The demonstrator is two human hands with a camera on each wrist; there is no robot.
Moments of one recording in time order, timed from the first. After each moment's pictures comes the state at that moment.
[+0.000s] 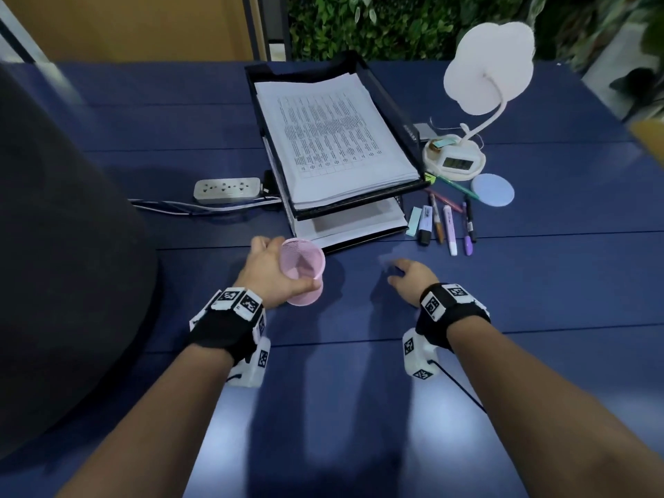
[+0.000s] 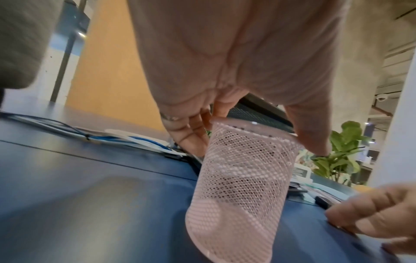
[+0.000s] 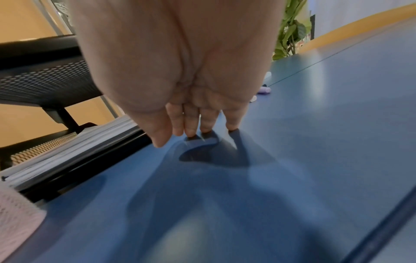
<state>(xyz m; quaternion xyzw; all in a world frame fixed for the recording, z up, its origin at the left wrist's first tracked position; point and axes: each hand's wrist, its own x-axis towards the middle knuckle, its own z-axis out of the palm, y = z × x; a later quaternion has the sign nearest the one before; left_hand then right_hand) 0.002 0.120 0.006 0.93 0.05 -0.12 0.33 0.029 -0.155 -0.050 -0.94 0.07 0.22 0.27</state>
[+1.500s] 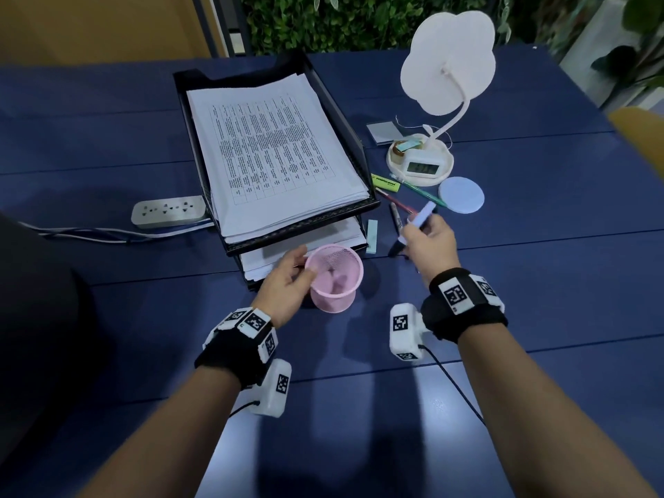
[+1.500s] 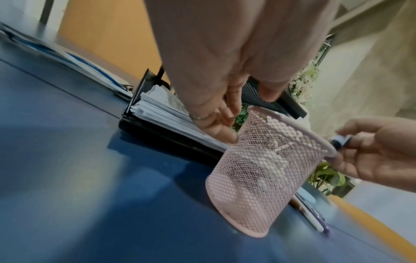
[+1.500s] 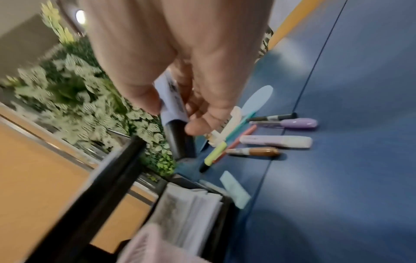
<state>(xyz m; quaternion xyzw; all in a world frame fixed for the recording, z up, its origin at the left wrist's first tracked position) 0.049 0.010 -0.026 0.79 0.05 -0.13 0.59 0.087 -0.222 0.008 -0.75 0.23 -0.05 0.62</state>
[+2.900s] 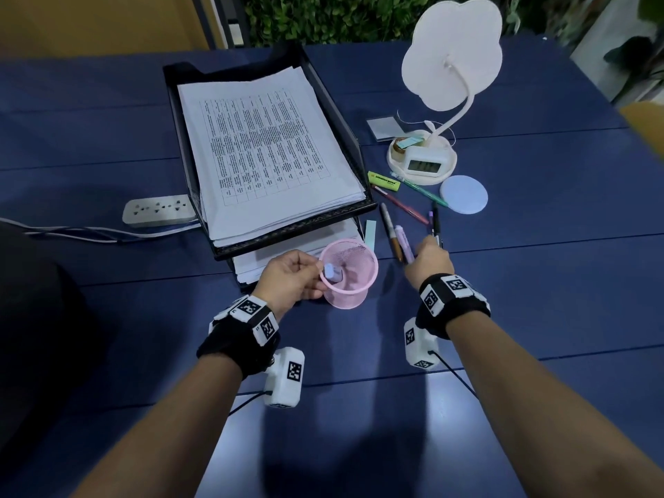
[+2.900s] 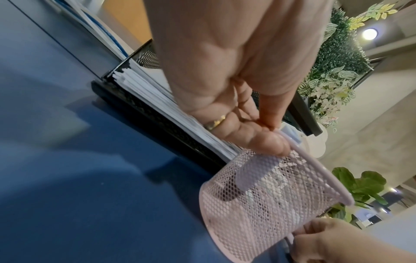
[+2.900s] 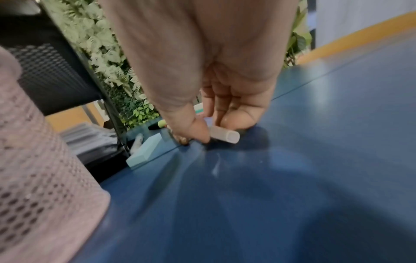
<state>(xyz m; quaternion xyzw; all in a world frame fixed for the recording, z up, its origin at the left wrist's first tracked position) 0.065 -0.016 -0.006 0.65 0.16 -0.17 0.72 0.101 -0.246 -0.043 -0.94 0.23 0.09 0.25</state>
